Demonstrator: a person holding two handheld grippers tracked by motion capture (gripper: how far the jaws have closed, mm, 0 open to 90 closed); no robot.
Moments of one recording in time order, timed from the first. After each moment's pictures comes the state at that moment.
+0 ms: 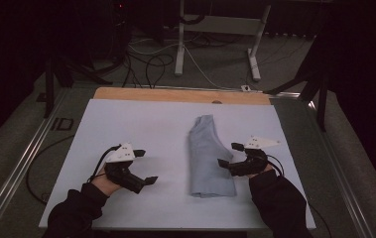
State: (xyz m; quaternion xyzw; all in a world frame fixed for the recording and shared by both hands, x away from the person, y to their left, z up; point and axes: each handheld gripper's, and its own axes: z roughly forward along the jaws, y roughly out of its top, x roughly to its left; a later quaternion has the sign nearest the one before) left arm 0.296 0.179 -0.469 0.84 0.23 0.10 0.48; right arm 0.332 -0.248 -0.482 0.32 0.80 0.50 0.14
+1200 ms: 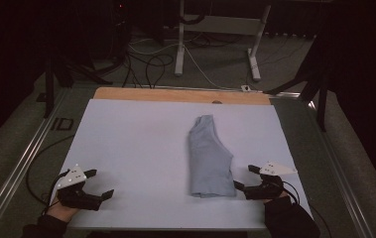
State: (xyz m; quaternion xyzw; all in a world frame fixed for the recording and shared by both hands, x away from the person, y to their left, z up) left arm 0.247 0.287 -0.523 0.81 0.37 0.16 0.44; right arm 0.277 -0.291 -0.526 0.36 0.79 0.46 0.16
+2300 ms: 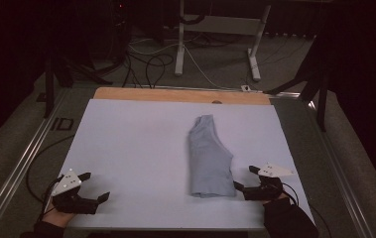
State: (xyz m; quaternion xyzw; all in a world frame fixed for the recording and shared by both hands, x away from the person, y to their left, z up) left arm 0.235 0.292 -0.526 0.80 0.38 0.18 0.44; right arm 0.274 -0.289 -0.528 0.37 0.79 0.45 0.18
